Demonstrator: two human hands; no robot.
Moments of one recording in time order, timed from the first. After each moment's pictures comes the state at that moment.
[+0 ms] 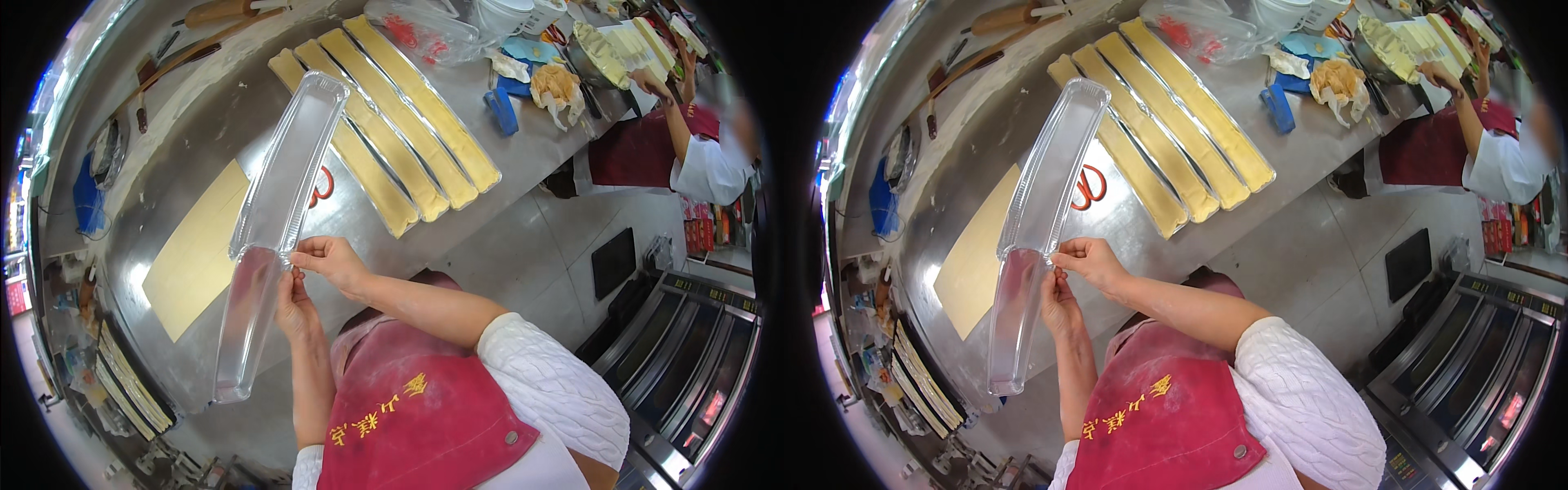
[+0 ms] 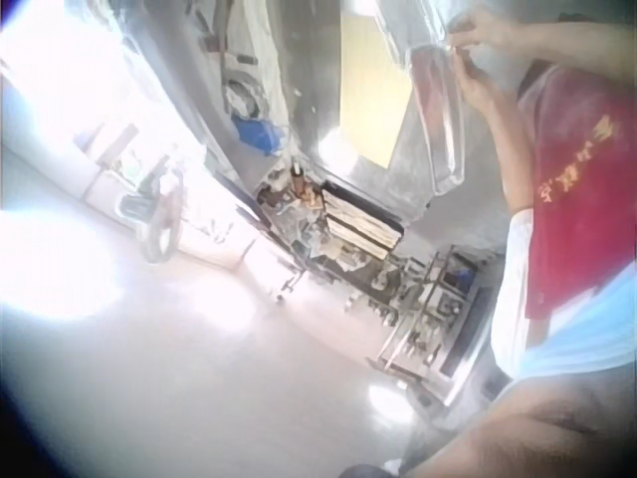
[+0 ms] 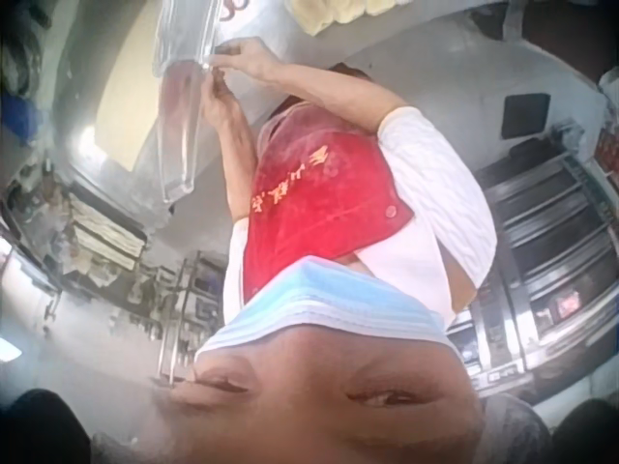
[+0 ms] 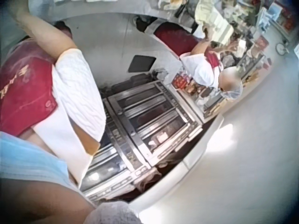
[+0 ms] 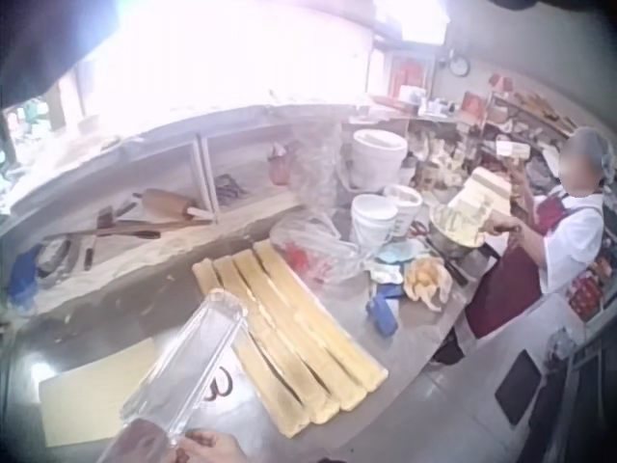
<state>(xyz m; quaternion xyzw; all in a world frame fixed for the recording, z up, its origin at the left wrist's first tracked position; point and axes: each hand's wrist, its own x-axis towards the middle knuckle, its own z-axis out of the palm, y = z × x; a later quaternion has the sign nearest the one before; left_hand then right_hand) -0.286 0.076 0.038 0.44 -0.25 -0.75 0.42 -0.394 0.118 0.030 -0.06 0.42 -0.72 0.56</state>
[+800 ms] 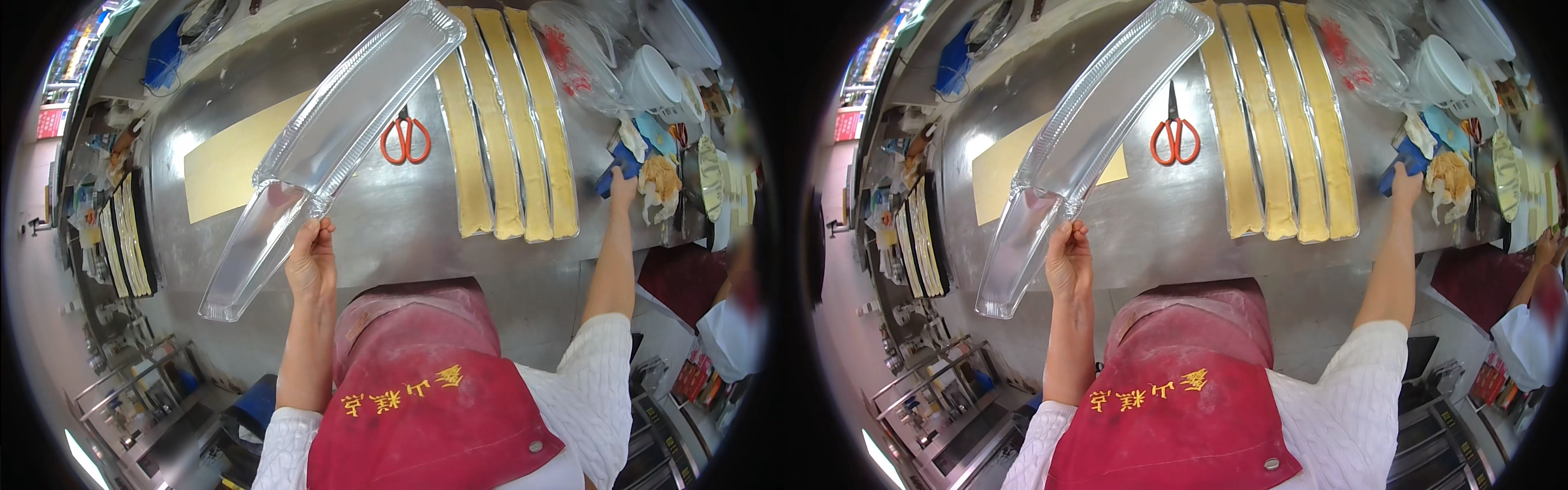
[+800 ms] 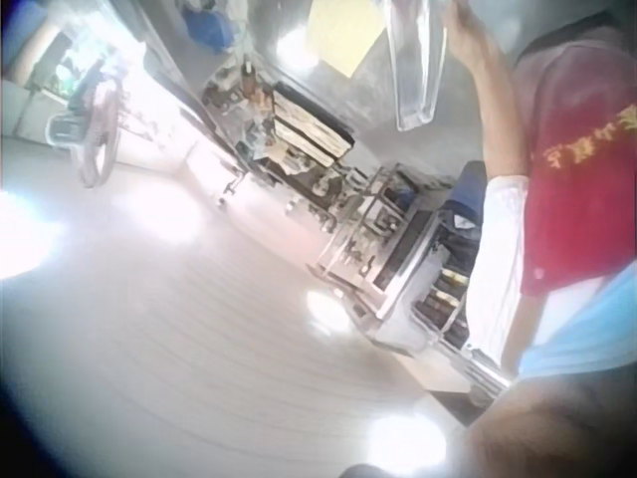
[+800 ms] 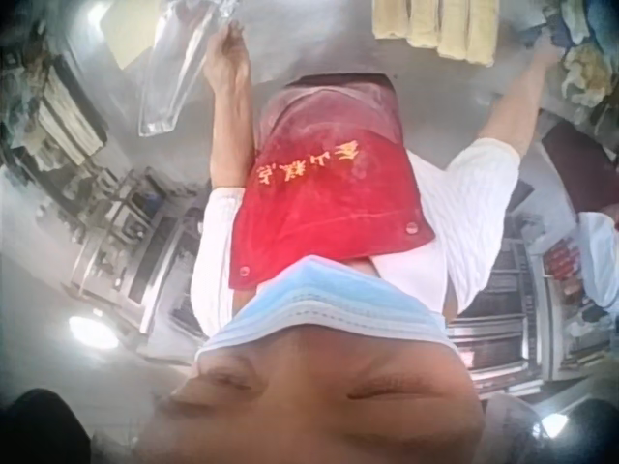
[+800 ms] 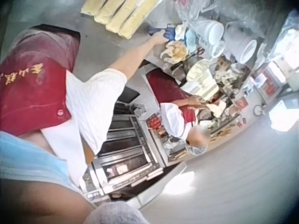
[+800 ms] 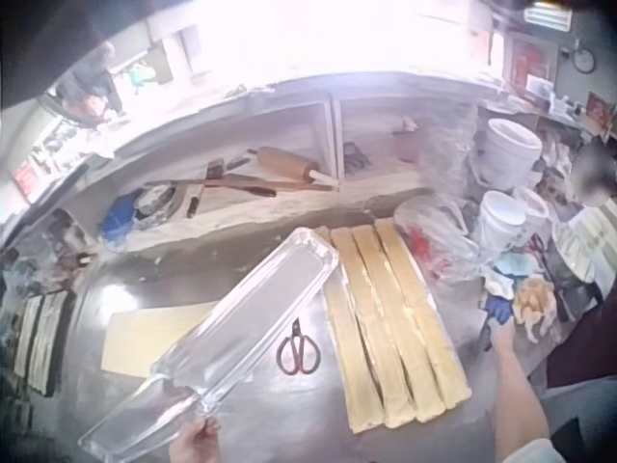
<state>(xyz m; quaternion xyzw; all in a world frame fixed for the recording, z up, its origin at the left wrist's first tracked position) -0.269 0.059 0.075 0.45 -0.20 -0.70 0.51 -0.835 0.297 -0.112 -0.08 0.94 -0.33 0.00</state>
